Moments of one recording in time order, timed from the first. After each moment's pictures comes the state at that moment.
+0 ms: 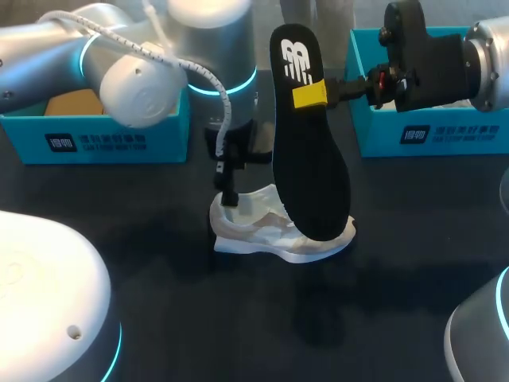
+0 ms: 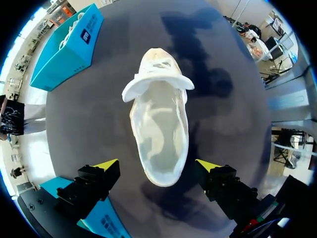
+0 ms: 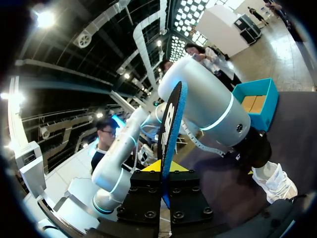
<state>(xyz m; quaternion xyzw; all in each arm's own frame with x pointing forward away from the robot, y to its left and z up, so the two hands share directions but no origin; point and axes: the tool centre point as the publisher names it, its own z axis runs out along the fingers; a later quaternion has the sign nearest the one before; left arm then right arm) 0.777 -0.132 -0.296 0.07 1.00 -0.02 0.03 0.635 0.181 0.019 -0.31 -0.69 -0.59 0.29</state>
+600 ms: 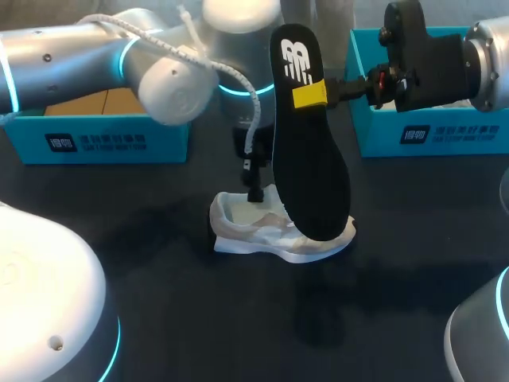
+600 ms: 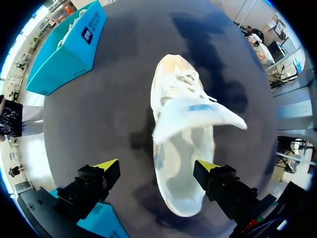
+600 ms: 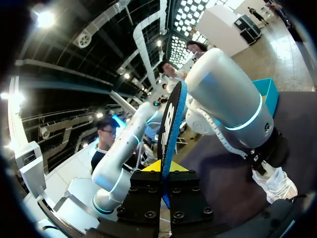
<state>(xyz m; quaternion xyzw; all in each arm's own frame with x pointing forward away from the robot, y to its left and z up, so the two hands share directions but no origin) 0.806 -0.176 -0.326 0.06 1.00 -0.03 0.02 0.635 0.181 0.019 -0.31 -0.69 -0.59 0.29</state>
